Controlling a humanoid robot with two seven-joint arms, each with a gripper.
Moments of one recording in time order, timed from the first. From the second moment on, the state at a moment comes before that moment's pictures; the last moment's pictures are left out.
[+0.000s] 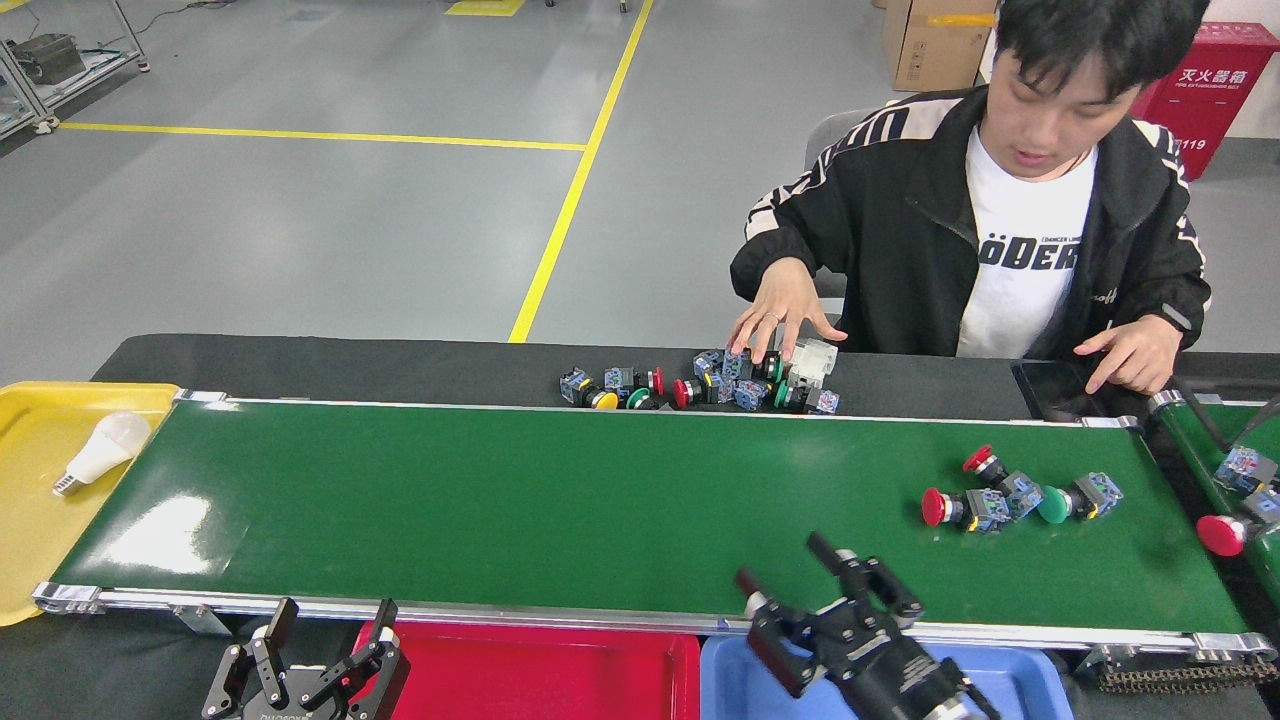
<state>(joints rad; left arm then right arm) 0.25 -0.06 0.23 -1.76 -1.52 -0.29 -0.03 0.13 0.11 -0.17 -1.75 1.23 -0.37 0.10</state>
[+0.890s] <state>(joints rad) 0.24 -0.05 0.23 -1.76 -1.55 -0.26 -0.08 0.05 0.12 0.02 -1.61 1.45 0.02 0.05</state>
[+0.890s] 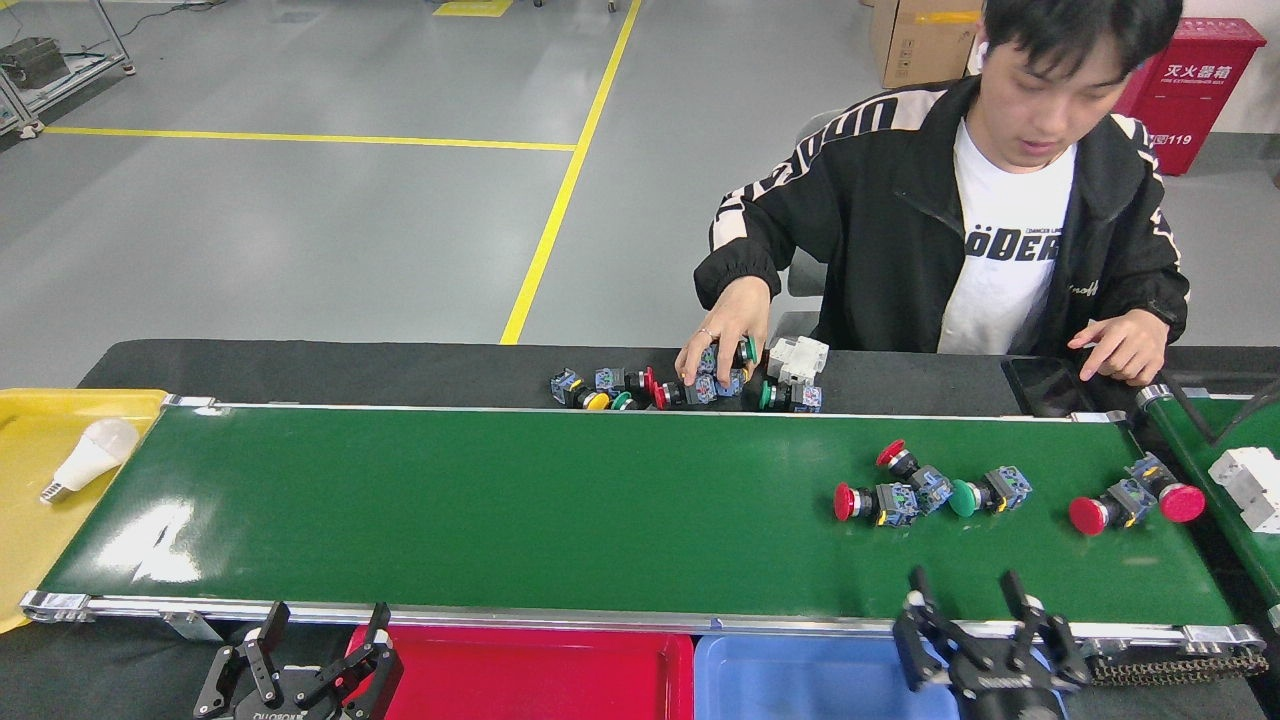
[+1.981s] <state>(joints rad) 0.20 -0.05 0.22 -1.76 -1.55 -0.27 -0.08 -0.26 0.13 0.23 -1.21 1.41 0.22 0.08</state>
